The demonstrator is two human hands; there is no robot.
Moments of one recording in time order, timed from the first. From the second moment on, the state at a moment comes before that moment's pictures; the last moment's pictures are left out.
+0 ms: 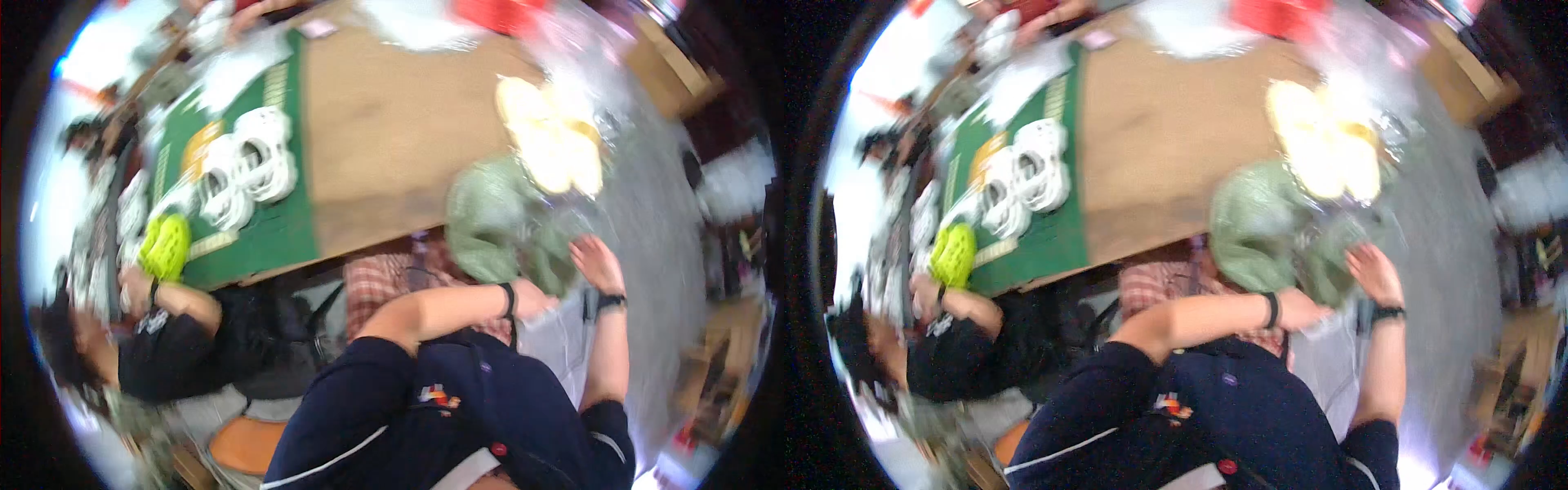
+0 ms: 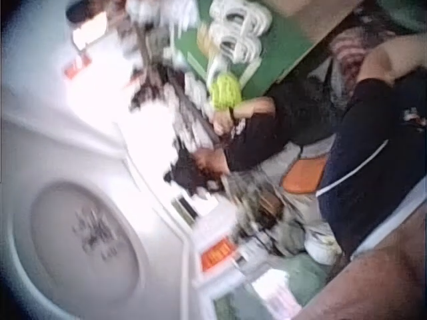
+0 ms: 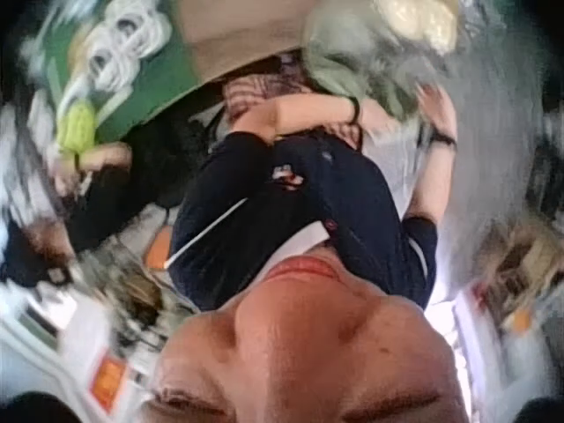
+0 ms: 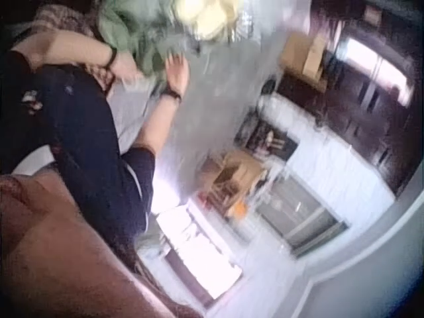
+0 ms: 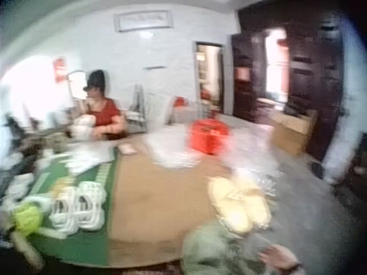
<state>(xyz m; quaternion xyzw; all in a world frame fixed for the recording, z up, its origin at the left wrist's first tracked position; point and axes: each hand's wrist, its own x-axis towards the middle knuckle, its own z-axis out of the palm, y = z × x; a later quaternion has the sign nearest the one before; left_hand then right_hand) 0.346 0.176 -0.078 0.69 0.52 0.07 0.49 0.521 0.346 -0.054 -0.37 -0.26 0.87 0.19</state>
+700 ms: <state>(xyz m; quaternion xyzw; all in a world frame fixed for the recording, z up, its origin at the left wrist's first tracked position) -0.147 -0.064 0.095 0.20 0.95 0.22 -0.11 0.314 0.218 0.062 -0.30 -0.74 0.56 0.23</state>
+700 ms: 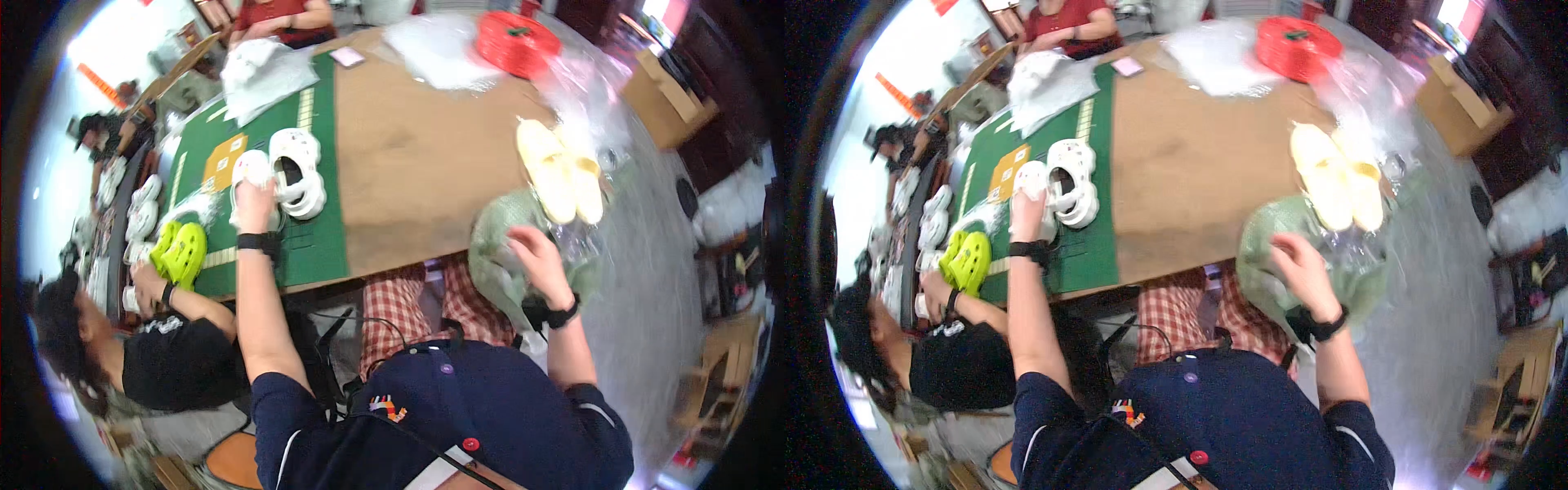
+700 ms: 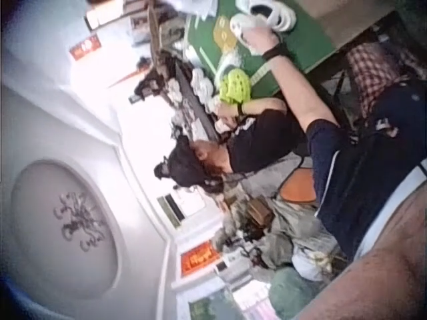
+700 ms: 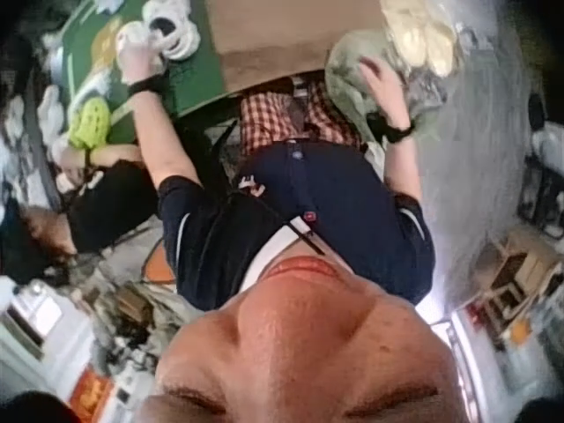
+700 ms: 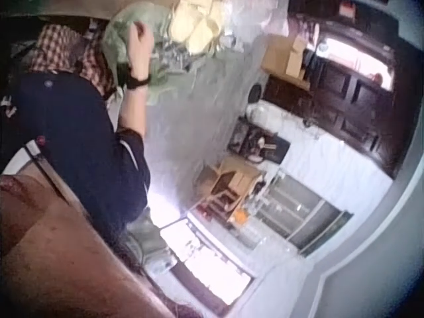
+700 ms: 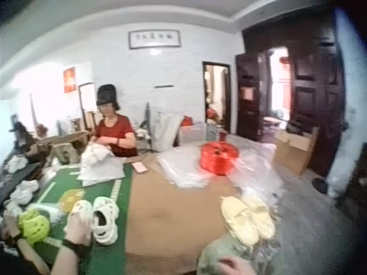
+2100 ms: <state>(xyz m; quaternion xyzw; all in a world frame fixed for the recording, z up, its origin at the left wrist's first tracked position) 0.039 0.012 0.036 0.37 0.83 0.42 0.06 0.164 0.196 0.080 -0.12 -0.97 0.16 0.16</state>
